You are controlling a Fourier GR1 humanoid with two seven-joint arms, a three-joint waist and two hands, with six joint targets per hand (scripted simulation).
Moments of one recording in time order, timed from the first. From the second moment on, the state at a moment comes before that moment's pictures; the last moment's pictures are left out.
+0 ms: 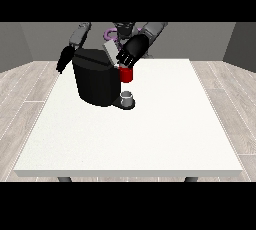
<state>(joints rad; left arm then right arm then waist) -1.28 0.44 0.12 -0.65 -0.75 -0.40 -0.10 -0.45 -0.08 -0.07 -1.25 0.15 -0.18 -0.02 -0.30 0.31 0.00</state>
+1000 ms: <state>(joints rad) -1.27 0.48 0.09 -0.62 -0.84 -0.29 -0.19 -0.47 -0.08 -0.05 -1.29 0.17 -0.19 0.02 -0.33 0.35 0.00</state>
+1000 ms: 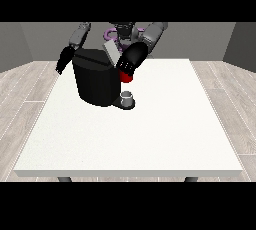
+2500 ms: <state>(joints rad) -1.31 0.54 0.08 -0.63 -0.92 -0.19 -0.30 -0.51 -0.09 -0.06 -1.29 0.20 -0.22 0.04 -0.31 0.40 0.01</state>
